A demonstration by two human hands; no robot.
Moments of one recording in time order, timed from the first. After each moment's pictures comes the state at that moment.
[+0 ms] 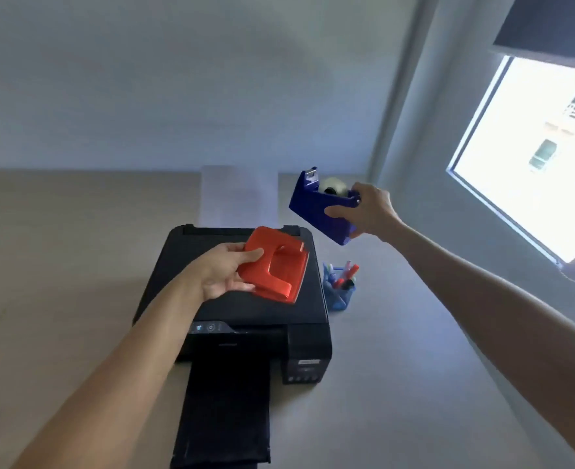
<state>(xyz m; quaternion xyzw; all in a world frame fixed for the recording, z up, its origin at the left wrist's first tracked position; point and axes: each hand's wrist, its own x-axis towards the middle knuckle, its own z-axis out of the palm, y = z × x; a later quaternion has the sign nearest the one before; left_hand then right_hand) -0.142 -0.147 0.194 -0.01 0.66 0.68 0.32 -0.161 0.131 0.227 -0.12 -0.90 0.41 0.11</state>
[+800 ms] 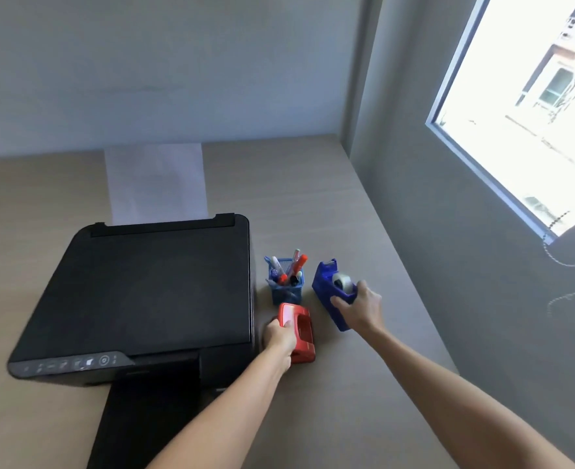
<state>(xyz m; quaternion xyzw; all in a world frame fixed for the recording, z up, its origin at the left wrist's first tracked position) -0.111 0.124 -0.029 -0.28 0.71 0.59 0.28 -0.096 0.287 -0.013 -0.34 -0.84 0.41 0.02</state>
